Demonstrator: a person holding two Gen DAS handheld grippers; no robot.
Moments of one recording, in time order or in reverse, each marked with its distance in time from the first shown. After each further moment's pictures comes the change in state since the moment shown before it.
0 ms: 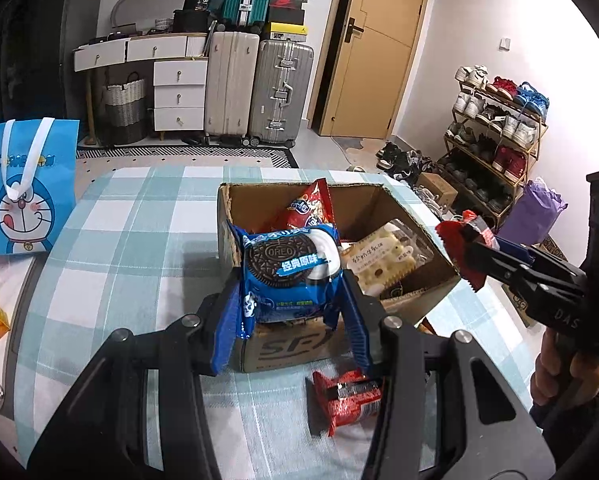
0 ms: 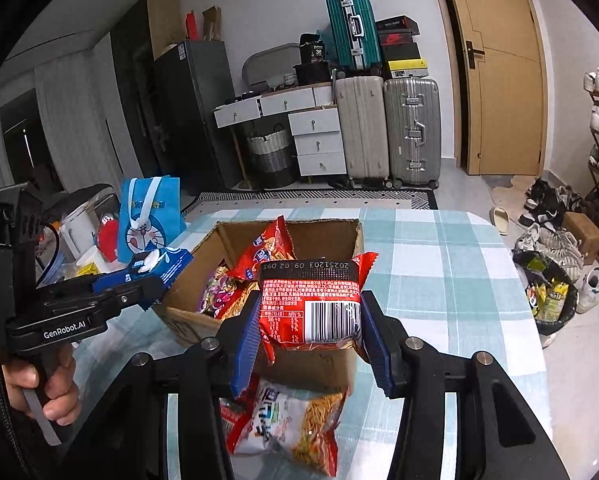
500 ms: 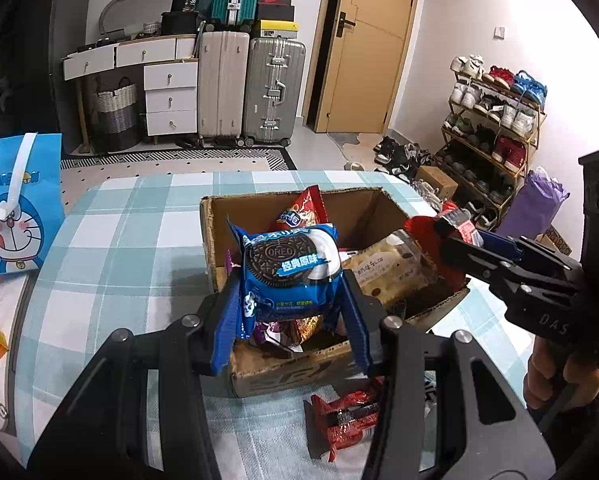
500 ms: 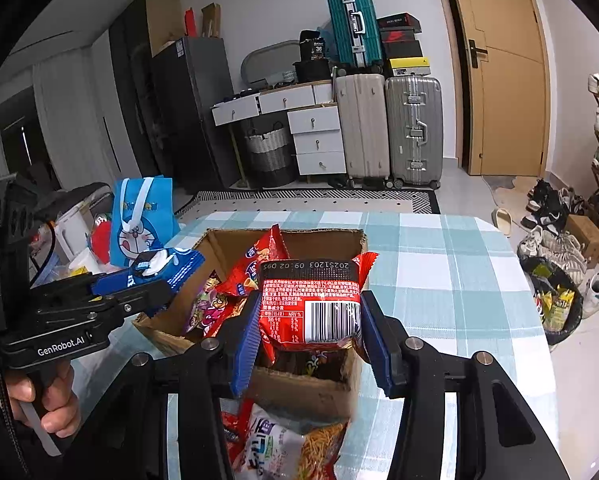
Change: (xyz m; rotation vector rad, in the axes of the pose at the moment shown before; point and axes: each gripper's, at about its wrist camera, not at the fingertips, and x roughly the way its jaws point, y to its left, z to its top) left arm 0.036 -0.008 0.013 0.042 0.020 -0.003; right arm 0.032 -0.003 0.014 -0.007 0.006 -0.006
